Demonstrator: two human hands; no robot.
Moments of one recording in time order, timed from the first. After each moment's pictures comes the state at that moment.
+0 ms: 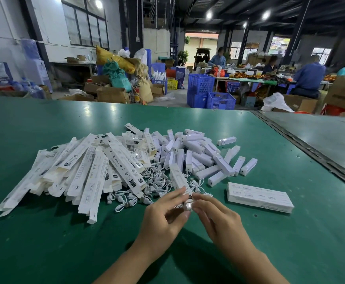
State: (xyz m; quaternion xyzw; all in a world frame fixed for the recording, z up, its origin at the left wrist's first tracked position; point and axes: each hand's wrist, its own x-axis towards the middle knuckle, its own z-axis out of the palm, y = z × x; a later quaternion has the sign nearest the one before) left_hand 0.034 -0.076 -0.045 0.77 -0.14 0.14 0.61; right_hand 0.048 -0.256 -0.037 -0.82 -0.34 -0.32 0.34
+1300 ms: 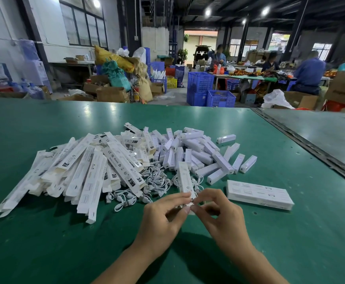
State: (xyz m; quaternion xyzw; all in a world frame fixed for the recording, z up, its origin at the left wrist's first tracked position) left_hand 0.030 -0.084 -0.037 0.79 -0.15 0.21 0.56; right_hand 0.046 -0.253 -0.036 -0.79 -0.25 -0.24 0.50
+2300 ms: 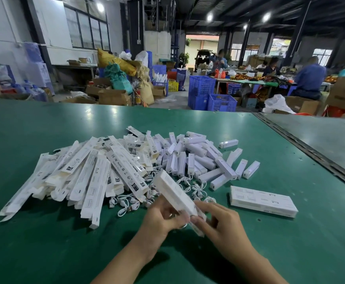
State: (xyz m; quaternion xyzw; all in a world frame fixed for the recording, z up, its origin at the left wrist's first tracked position) left_hand 0.038 -0.068 -0.036 0.64 -0.09 -0.01 0.76; right_hand 0.056 -0.258 -0.040 -0.86 -0.25 -0.17 0.41
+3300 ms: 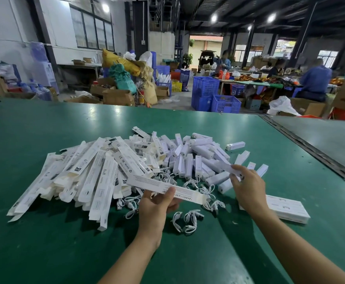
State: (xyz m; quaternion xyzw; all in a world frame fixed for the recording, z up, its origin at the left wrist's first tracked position) left_hand 0.071 -0.059 -0.043 0.51 0.07 0.15 0.84; right_hand 0.160 -0.286 -0.014 -0.92 0.02 -0.22 0.33
